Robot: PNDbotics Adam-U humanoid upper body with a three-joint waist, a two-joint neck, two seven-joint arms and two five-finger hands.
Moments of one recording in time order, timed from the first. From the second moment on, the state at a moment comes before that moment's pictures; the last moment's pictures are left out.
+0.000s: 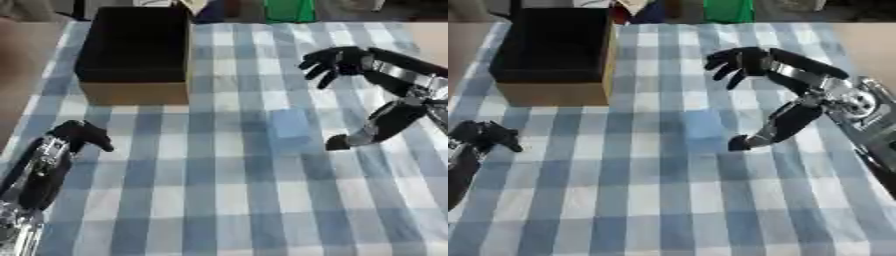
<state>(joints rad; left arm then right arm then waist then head) -0.13 0.20 0.00 -1.83 0.00 -0.11 -0.32 -0.59 -0.72 0.31 -1.64 0.01 -0.28 0.47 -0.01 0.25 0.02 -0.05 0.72</state>
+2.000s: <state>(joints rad) -0.13 0.20 -0.01 -1.82 0.00 -0.11 -0.33 -0.67 -0.57 0.36 -1.34 0.30 -0.36 0.45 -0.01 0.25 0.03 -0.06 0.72</state>
